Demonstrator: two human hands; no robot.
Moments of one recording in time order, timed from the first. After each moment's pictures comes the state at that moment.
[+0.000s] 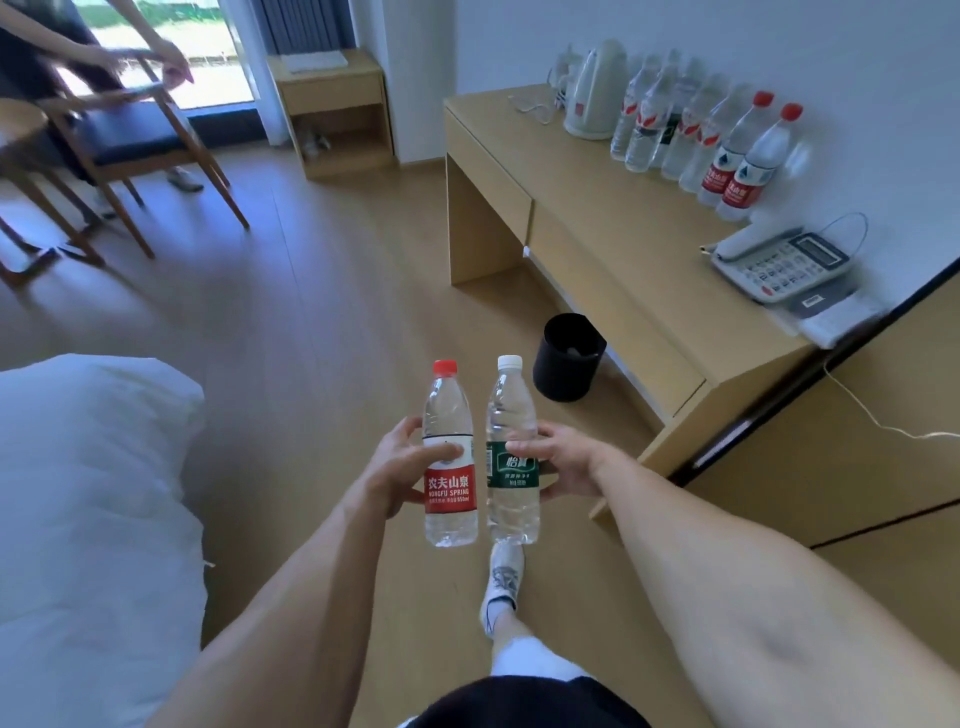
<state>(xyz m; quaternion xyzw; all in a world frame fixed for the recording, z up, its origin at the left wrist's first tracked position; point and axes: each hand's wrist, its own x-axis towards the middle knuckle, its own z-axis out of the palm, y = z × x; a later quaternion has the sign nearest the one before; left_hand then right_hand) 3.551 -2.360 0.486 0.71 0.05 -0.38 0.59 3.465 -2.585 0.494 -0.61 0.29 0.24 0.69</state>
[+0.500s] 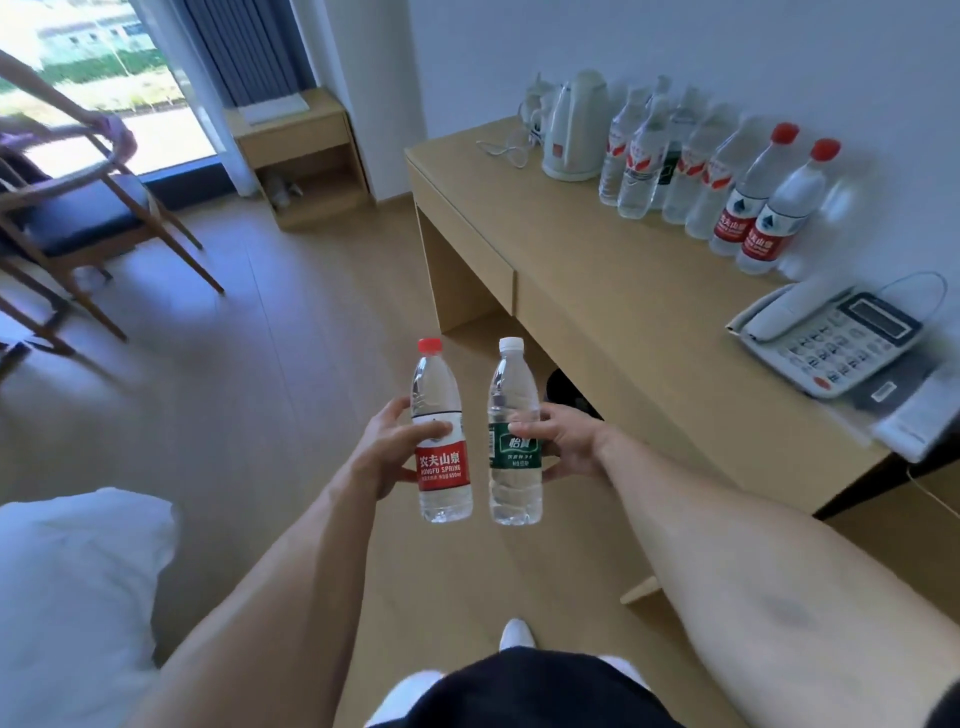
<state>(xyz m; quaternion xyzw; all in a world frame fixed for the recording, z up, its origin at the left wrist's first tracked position) 3.790 -2.508 0.520 0.72 0.01 -0.37 0.58 3.683 -2.738 0.508 -0.59 0.28 0.21 0.73</state>
